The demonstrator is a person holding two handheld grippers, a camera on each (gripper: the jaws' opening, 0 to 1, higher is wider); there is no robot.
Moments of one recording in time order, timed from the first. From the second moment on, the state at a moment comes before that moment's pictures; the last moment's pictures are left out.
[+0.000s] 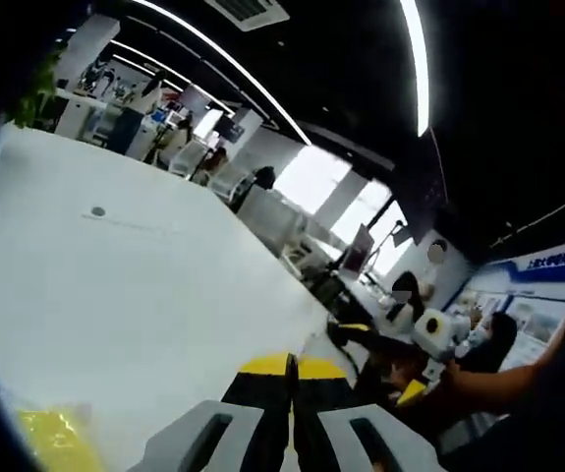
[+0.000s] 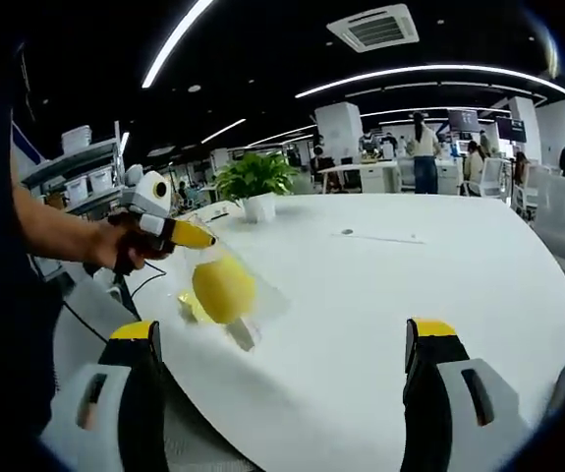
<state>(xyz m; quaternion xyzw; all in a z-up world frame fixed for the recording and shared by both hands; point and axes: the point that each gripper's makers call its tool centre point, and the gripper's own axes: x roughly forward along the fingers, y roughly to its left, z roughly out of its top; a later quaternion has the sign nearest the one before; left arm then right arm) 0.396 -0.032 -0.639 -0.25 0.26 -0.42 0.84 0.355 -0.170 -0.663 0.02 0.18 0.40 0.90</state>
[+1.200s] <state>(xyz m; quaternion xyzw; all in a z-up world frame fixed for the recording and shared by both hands) 0.443 0.000 -0.717 -0.25 0.30 -0.29 0.87 0.351 -0.176 -0.671 0.03 0.19 0.40 0.90</state>
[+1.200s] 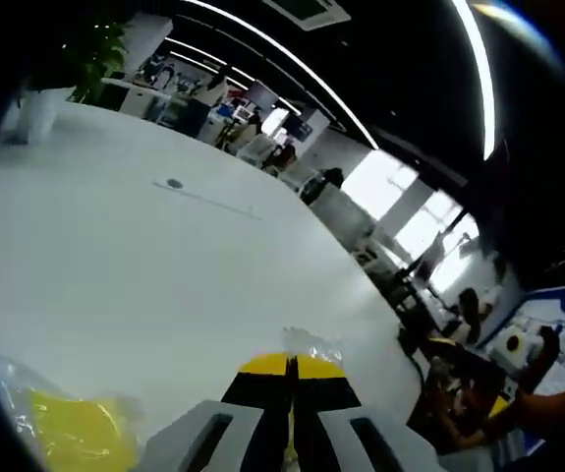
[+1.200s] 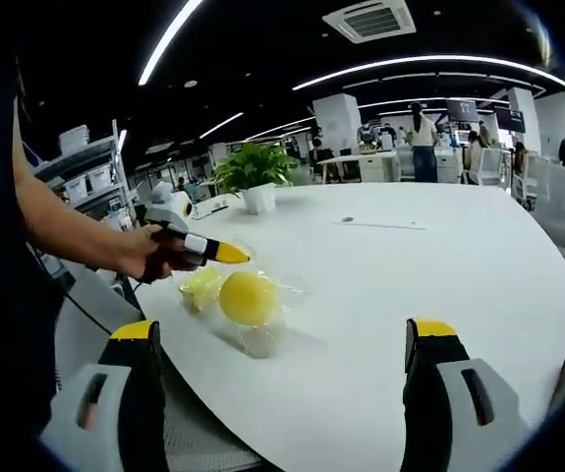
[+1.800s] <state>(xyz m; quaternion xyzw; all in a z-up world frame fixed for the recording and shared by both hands) 0.446 0.002 -0.760 -0.22 0.34 -0.28 0.87 0.338 -0.168 -0.678 0.04 0.21 0.40 0.89</state>
